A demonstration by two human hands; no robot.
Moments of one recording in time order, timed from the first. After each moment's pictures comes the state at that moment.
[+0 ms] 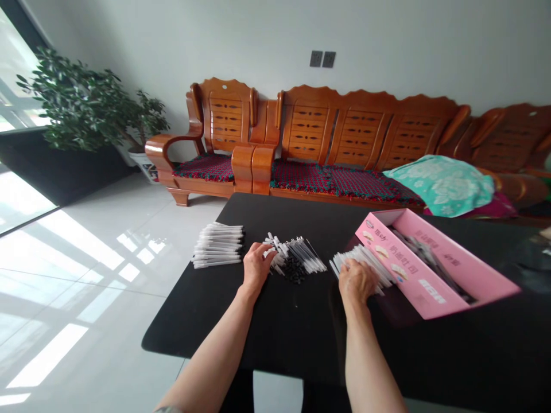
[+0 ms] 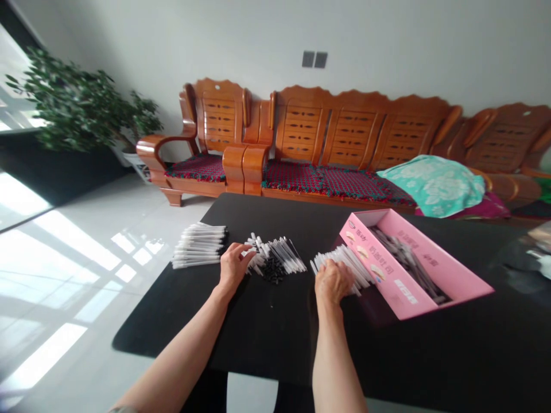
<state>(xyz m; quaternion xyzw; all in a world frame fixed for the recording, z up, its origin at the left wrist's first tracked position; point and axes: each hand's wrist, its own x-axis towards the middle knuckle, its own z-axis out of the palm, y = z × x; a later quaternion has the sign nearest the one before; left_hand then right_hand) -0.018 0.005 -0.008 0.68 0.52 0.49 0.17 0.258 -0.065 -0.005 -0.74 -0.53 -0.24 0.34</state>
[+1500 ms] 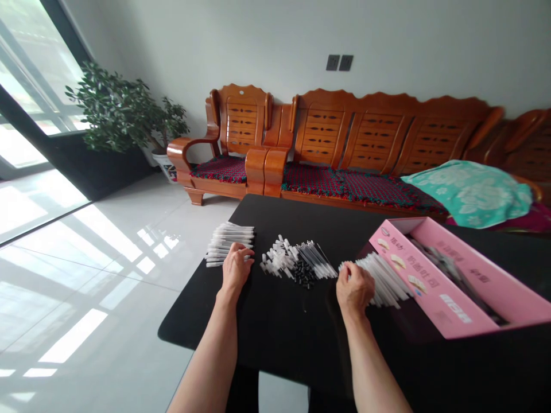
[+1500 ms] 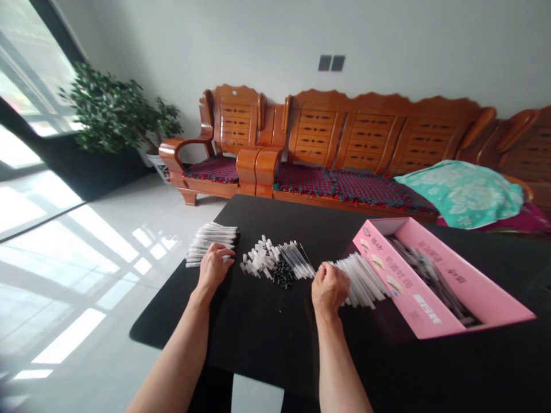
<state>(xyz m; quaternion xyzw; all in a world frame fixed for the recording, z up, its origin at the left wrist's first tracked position) -0.100 -0.001 0.006 0.69 0.65 0.31 0.09 0.226 -0.054 -0.015 -0.66 -0.56 -0.28 0.41</state>
